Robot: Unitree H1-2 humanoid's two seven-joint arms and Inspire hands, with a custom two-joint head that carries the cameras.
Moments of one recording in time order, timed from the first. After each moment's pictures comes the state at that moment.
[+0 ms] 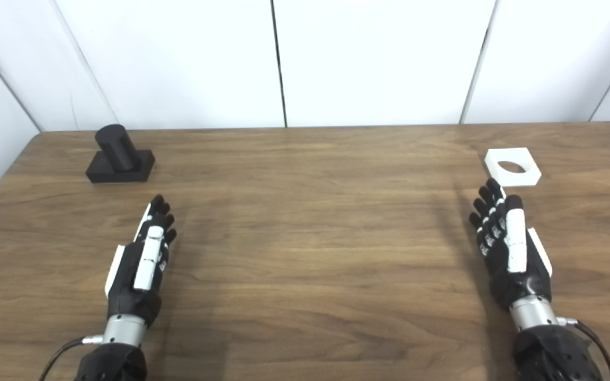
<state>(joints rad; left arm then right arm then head) 0.09 0.00 0.06 -0.32 -0.05 0.18 0.04 -0.02 -0.20 -0.22 -0.13 0.31 0.18 0.12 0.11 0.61</state>
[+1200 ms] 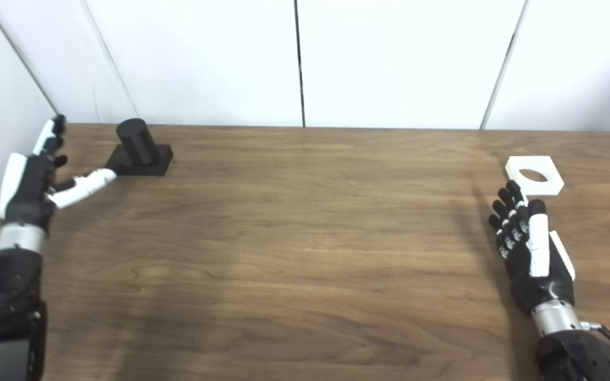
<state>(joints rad) -0.20 0.35 0.31 -0.31 0.35 0.47 -0.12 -0.06 -0.25 -0.22 -0.06 0.32 0.13 0.18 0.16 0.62</state>
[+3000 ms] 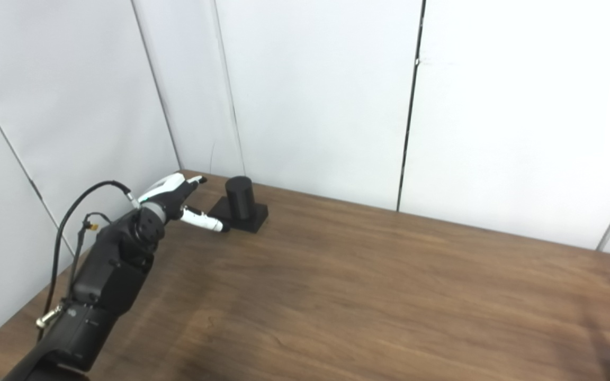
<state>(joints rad) -0.50 0.55 0.09 0.20 0.79 0.47 -0.44 -0.09 -0.31 -0.23 0.05 0.31 -0.02 0.26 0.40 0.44</state>
